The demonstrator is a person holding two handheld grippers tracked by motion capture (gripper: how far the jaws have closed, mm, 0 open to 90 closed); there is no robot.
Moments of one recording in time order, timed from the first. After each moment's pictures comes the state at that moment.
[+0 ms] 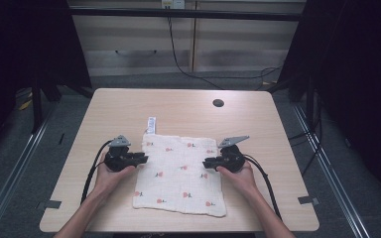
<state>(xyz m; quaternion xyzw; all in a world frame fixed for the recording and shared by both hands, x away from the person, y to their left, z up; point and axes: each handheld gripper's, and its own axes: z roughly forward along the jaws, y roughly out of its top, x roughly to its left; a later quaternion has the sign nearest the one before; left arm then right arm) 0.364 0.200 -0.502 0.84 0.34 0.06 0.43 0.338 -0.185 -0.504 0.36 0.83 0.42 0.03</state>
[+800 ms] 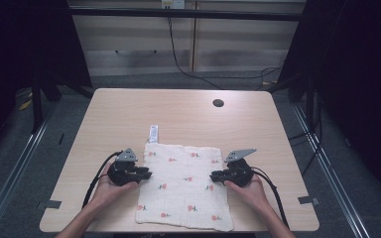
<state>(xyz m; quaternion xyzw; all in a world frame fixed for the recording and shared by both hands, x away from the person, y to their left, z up) 0.326 0.189 -0.500 0.87 0.29 0.04 0.39 0.295 -0.198 -0.503 0.35 0.85 0.40 0.03</state>
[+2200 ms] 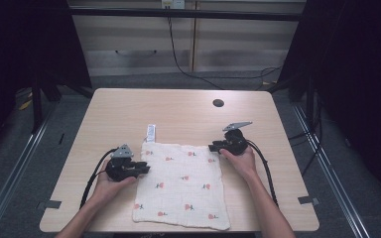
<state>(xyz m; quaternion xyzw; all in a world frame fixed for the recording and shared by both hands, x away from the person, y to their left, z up) 0.342 0.200 -0.509 0.85 0.30 0.05 0.43 0.396 -0.208 -0.509 0.42 0.81 0.41 0.07</state>
